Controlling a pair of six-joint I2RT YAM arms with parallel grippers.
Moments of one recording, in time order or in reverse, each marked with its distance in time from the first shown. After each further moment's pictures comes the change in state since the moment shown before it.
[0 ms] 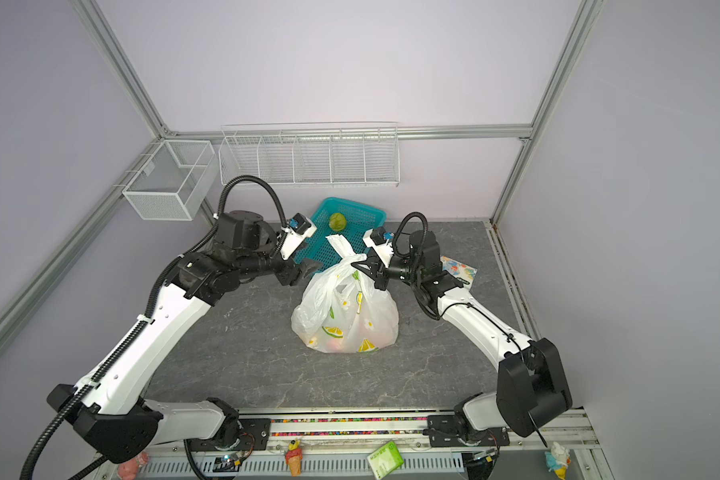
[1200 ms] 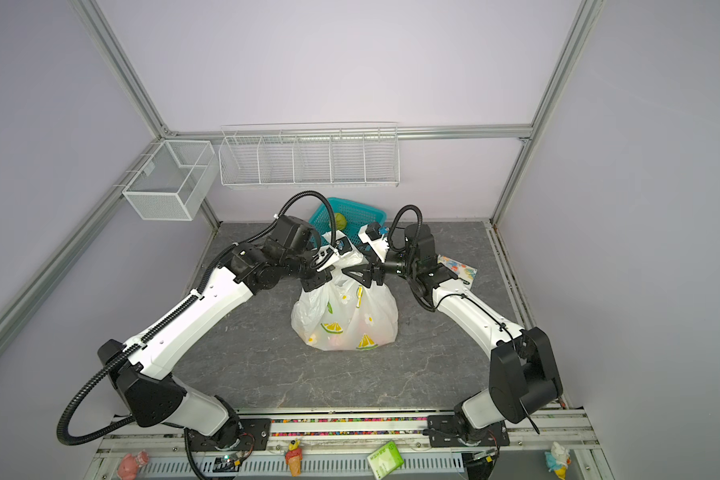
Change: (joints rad) left arm -0.190 0.213 0.090 -0.114 -0.290 0.253; right arm 0.001 0.090 0.078 0.003 -0.051 -0.005
